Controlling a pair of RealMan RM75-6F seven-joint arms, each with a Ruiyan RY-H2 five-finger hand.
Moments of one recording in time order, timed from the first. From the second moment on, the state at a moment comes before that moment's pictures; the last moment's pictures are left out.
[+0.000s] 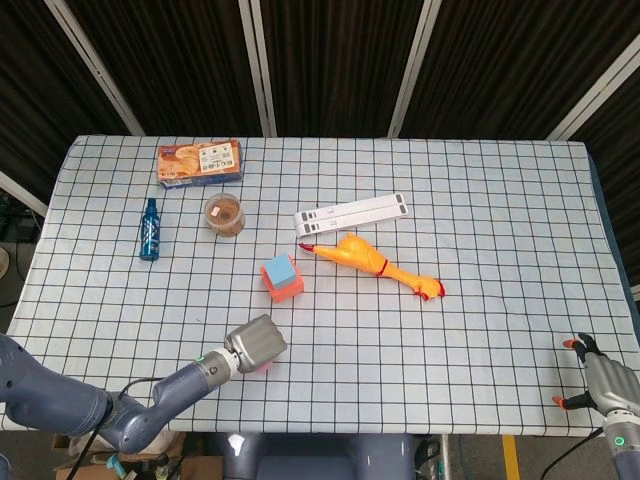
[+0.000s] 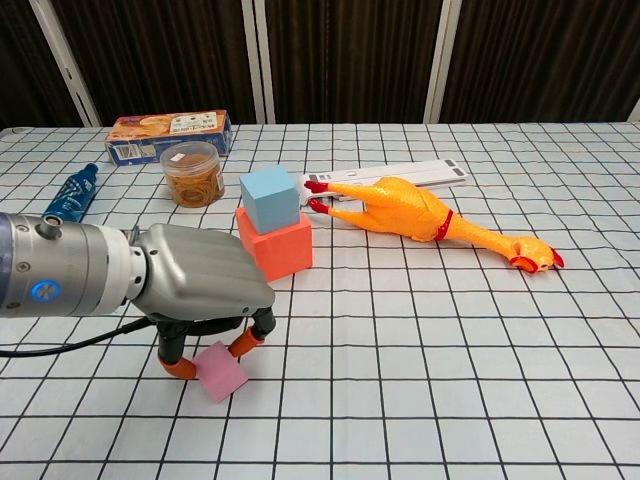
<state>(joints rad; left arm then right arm) -1.23 -1.44 0.20 -1.87 0.78 0.86 0.89 0.20 -1.01 0.01 -1.73 -0.91 1.02 -0.16</state>
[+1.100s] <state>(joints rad) -1.32 -1.22 0.05 -1.97 0.80 0.84 0.82 0.22 -1.02 0.00 -1.71 -0.88 0.99 -0.17</state>
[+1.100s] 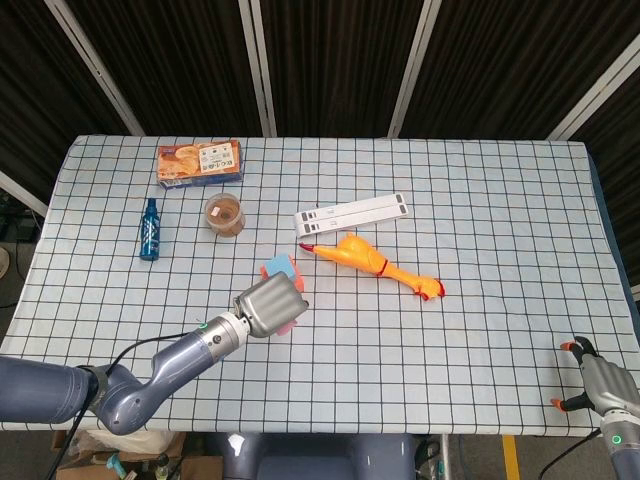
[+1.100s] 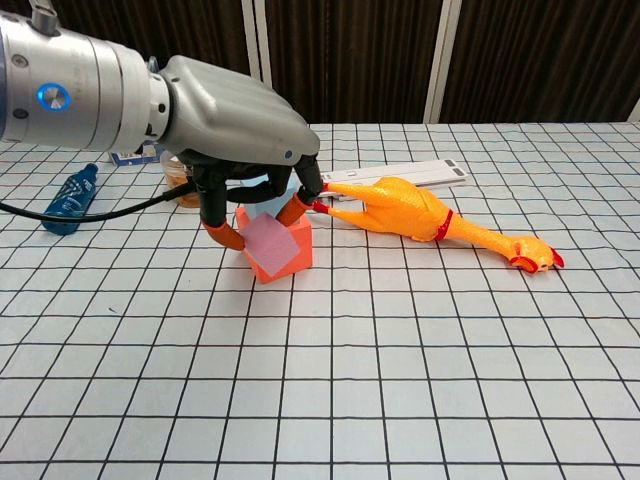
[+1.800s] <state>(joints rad) -1.41 -1.07 -0.01 -1.98 0.65 0.78 0.78 0.22 -1.02 0.00 -1.71 -0.86 1.00 -0.19</state>
